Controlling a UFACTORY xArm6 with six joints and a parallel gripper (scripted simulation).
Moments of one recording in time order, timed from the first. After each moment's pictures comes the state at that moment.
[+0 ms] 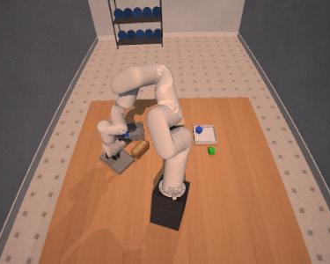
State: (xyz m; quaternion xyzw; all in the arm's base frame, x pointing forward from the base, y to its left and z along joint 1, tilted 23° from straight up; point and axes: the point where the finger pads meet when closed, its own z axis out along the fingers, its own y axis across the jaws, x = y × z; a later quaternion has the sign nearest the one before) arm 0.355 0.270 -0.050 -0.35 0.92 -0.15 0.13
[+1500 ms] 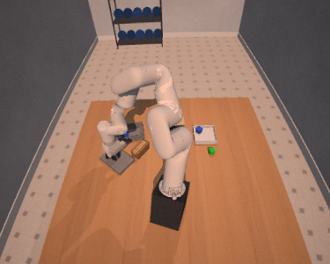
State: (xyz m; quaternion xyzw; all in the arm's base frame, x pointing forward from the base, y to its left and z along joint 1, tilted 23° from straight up) arm 0.355 0.270 -0.051 -0.35 0.92 -0.15 0.13
